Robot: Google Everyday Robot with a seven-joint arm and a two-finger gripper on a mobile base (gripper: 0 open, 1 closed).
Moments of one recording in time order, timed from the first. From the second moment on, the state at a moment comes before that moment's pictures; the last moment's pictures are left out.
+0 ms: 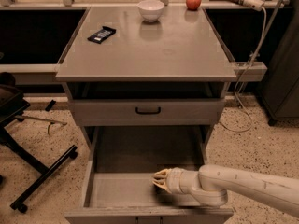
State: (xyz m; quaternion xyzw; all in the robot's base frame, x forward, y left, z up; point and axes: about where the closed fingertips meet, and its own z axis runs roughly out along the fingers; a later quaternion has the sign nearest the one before) arm 0.505 -0.042 0.412 -0.58 0.69 0.15 0.41
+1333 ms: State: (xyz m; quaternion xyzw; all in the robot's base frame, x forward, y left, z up) arm 0.505 -0.042 0.412 -0.58 0.69 0.15 0.41
